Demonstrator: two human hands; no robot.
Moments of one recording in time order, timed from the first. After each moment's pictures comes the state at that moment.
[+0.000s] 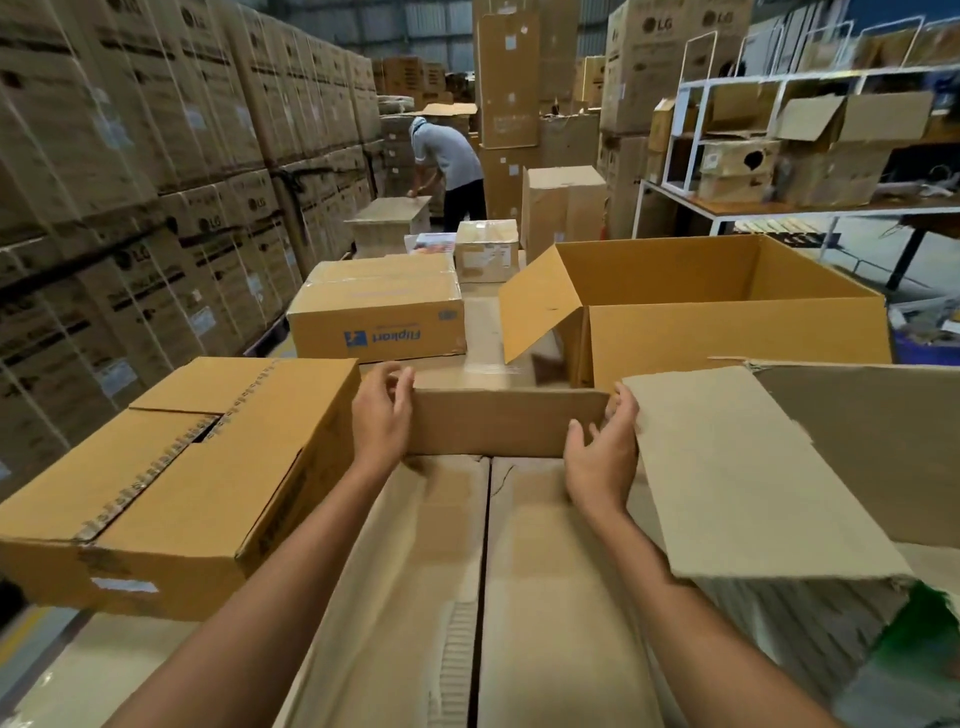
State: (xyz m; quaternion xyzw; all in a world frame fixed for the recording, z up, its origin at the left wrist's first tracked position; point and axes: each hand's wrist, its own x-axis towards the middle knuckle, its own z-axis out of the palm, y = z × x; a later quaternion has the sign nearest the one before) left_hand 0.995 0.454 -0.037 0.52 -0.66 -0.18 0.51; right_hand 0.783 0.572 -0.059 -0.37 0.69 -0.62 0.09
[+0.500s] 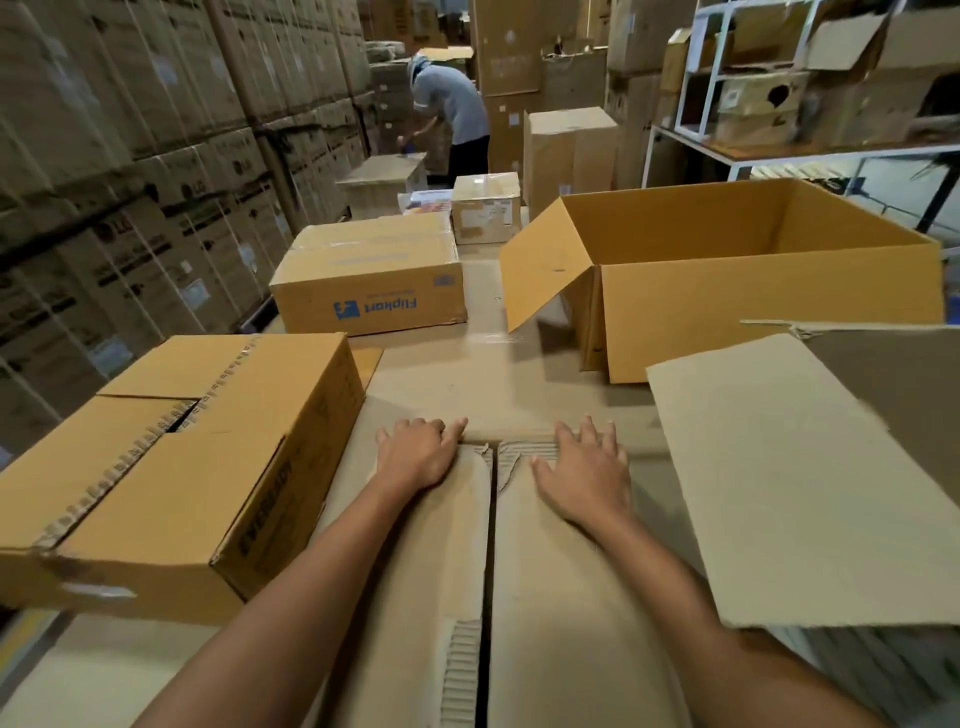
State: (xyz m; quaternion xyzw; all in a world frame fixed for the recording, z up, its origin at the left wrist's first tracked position) left_hand 0.965 0.413 -0.126 0.61 -0.79 -0.09 0.04; right_hand 0.769 0.530 -0.131 -0.55 0.82 -0.12 0.09
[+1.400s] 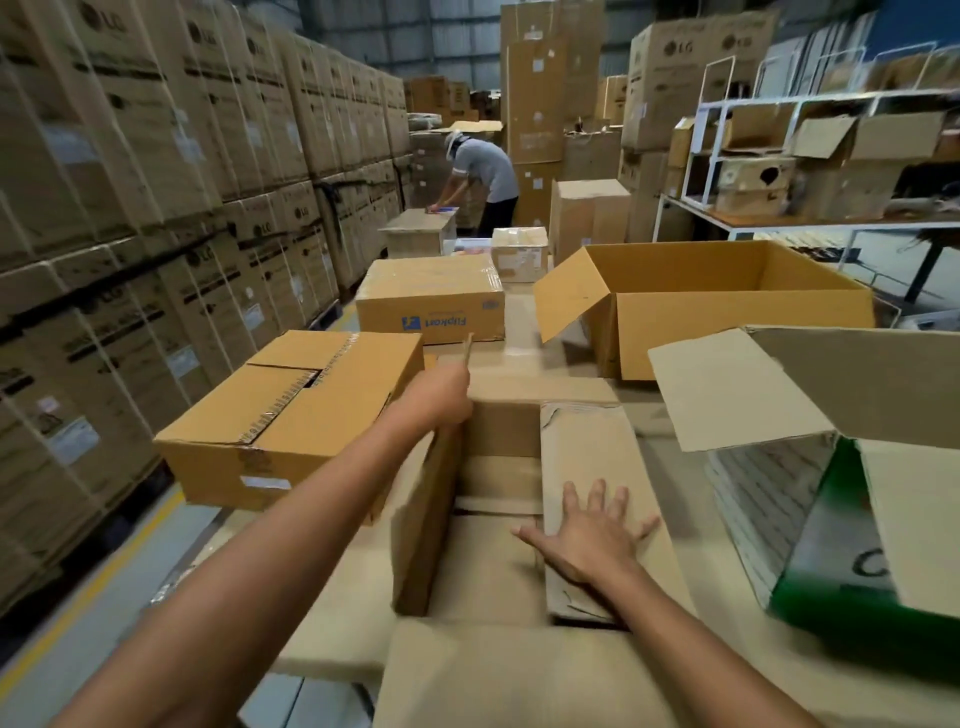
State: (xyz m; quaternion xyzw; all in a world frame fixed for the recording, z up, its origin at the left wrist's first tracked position) left_hand 1.059 0.607 0.054 0.55 -0.83 -0.08 0.05; right_hand 0.897 0.731 -0.103 -0.53 0.83 -0.03 0.15
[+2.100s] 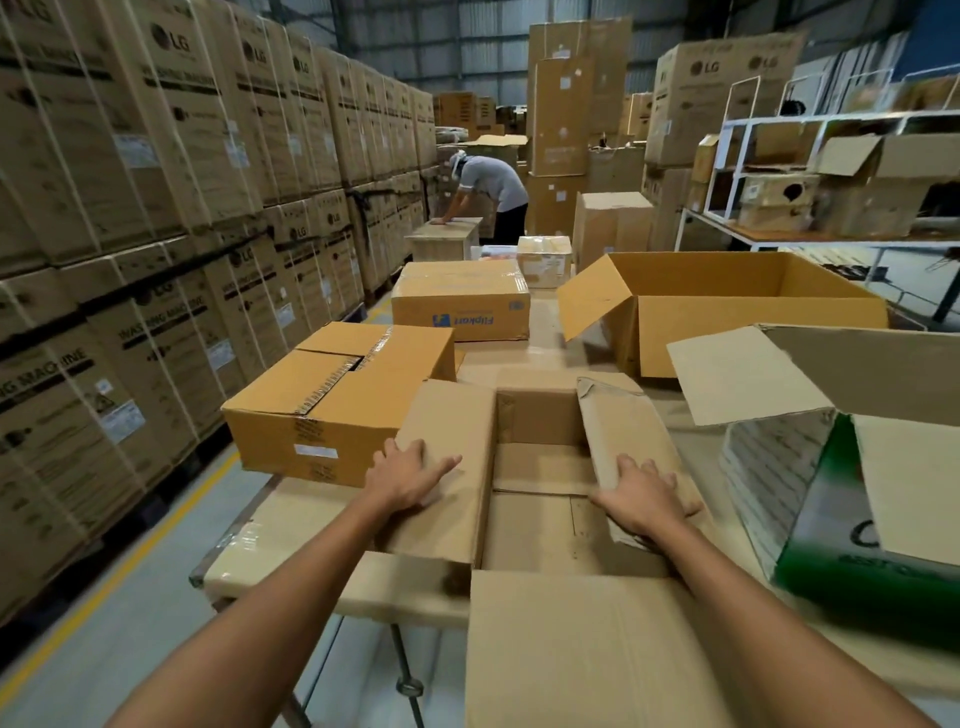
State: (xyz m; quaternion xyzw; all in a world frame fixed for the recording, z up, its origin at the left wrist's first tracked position) left_hand 1.184 0.658 -0.068 0.68 -0.72 -0.17 0.06; right_hand 0.882 0.759 -0.074 -0.50 0.84 -0.11 0.17
